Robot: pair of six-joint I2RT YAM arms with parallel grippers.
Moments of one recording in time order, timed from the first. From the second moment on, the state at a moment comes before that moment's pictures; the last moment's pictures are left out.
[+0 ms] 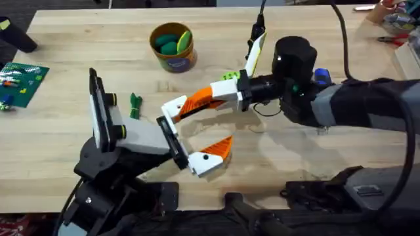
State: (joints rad) left arm -0.45 0.00 0.01 -0.07 0.65 -0.16; right arm 0.52 1.59 0.56 0.74 -1.12 1.18
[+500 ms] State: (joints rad) left arm -0.45 0.00 0.01 -0.07 0.65 -0.16; right arm 0.53 1.59 0.56 0.73 -1.09 1.18
